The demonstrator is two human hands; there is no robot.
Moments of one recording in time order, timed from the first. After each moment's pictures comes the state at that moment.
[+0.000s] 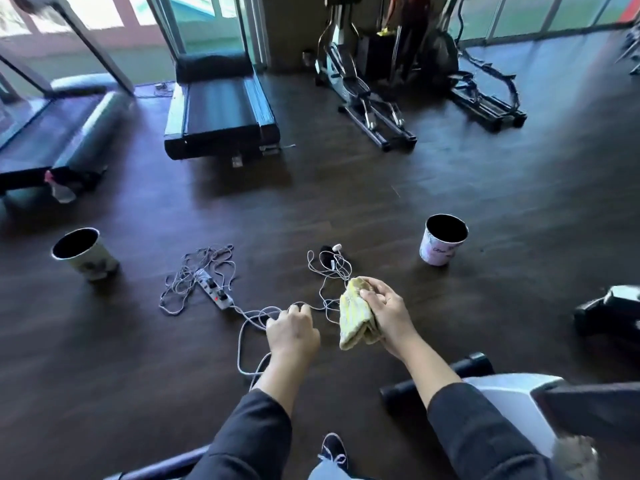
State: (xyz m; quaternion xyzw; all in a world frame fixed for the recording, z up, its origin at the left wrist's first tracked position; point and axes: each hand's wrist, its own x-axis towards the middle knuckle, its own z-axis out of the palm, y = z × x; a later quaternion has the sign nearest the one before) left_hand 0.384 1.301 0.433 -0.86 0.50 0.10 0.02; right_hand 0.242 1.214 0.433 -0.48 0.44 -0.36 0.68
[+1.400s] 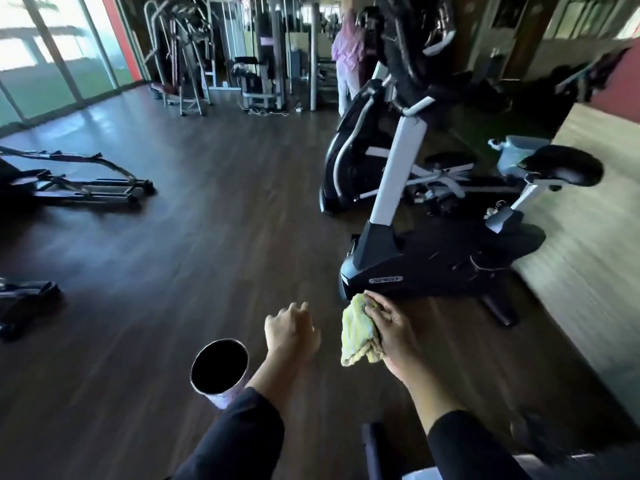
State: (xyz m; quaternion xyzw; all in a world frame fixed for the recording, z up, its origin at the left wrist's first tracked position) left_hand 0.104 0.644 0.493 -0.36 0.93 0.08 -0.03; right_hand -0.011 0.773 0.471 -0.15 0.62 -0.72 0.26
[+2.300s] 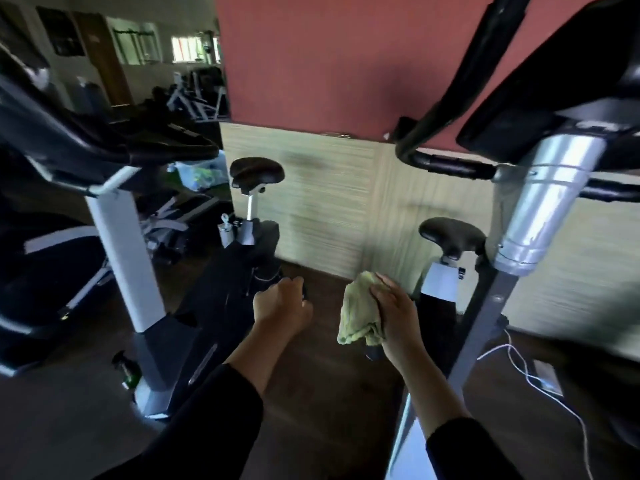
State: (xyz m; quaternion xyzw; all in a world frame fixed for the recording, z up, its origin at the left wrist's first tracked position) left_hand -0.213 0.630 0.592 0.22 0.97 0.12 -0.02; right_hand -0.125 0.786 0.558 0.18 0.56 -0.75 -0.30
